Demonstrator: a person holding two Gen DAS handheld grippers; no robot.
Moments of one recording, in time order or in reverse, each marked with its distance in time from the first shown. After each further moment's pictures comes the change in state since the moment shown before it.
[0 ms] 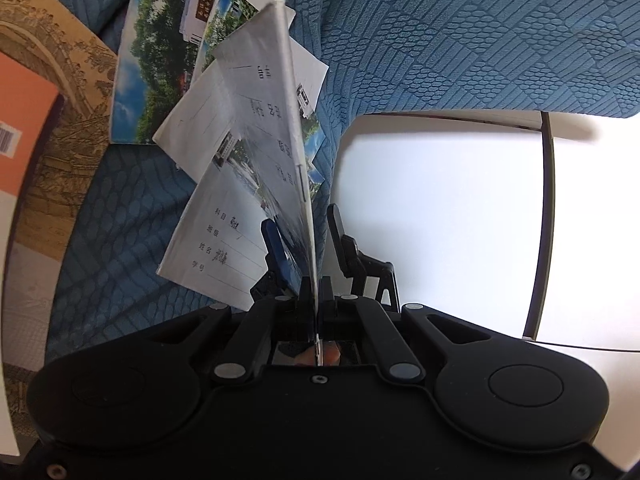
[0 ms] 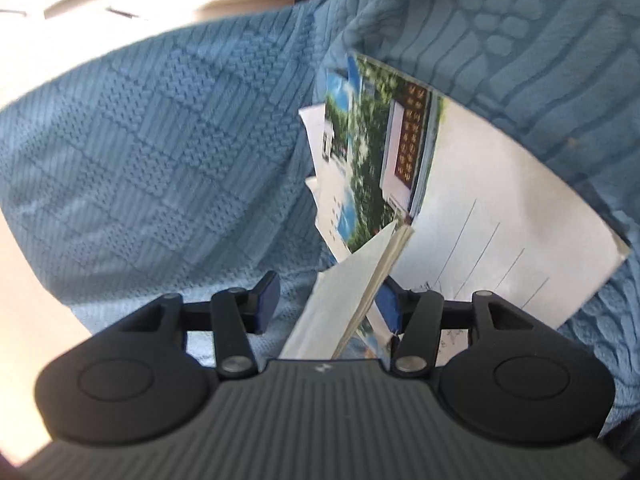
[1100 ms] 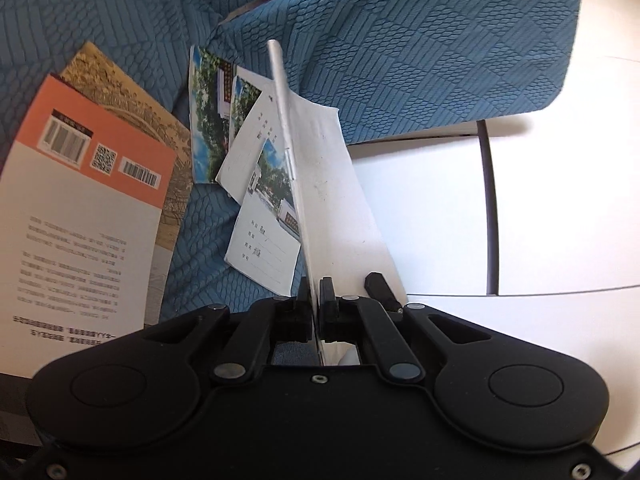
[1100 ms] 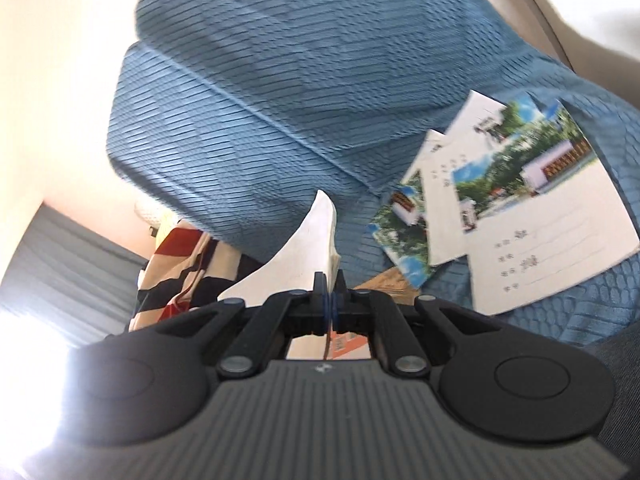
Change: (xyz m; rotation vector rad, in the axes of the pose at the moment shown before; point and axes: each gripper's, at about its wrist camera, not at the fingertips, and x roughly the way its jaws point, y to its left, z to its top) left arm -0.157 0.011 -0.037 0.149 -0.108 -0.035; right arm -0.044 0.143 -0.158 -0.759 0.057 -0.135
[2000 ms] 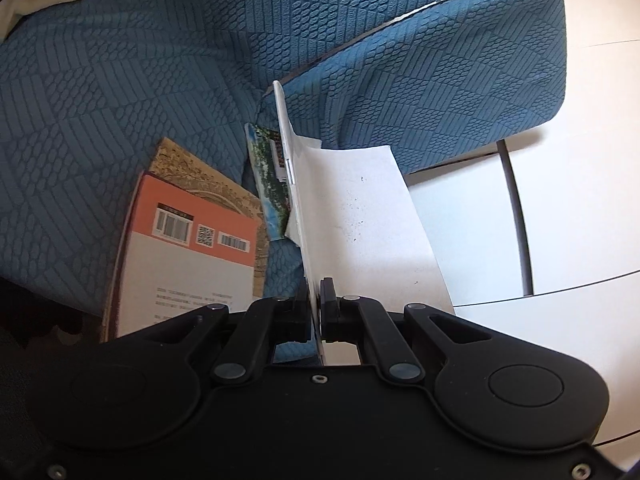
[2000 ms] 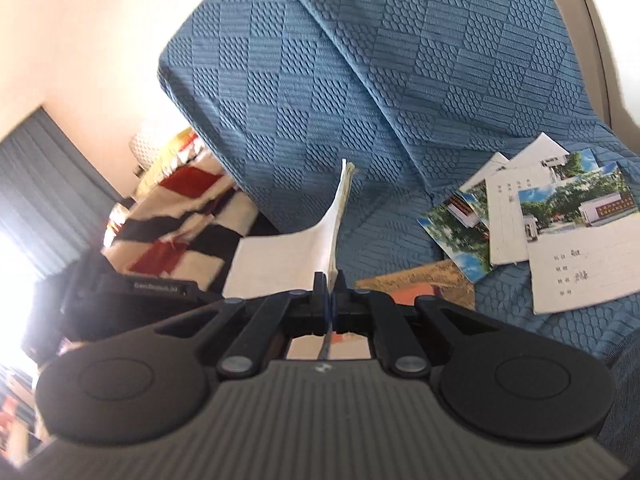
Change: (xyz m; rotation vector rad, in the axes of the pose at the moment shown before) left arm -0.079 0.021 0.021 0.120 -0.091 0.157; right arm 0.028 0.103 -0.083 -0.309 0.008 -0.123
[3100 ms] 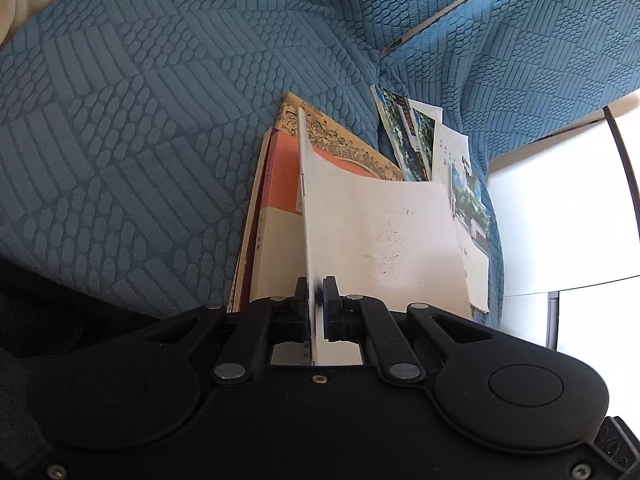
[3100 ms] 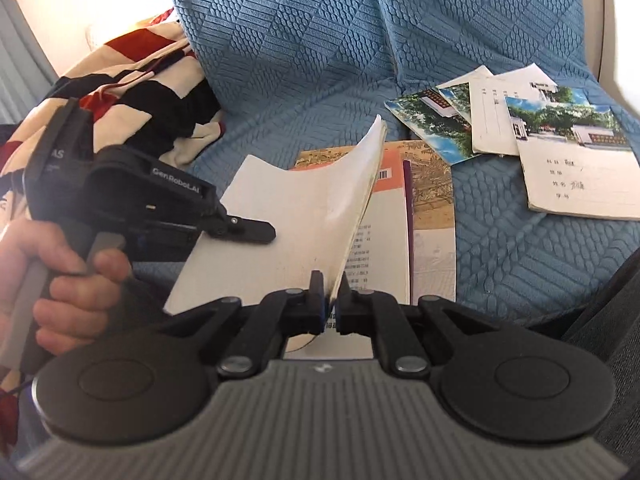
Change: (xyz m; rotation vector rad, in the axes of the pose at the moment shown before) left arm 0.063 0.080 -0.020 0.042 0.021 0.259; right arm 0.066 0.003 -0.100 -0.166 0.193 -0.200
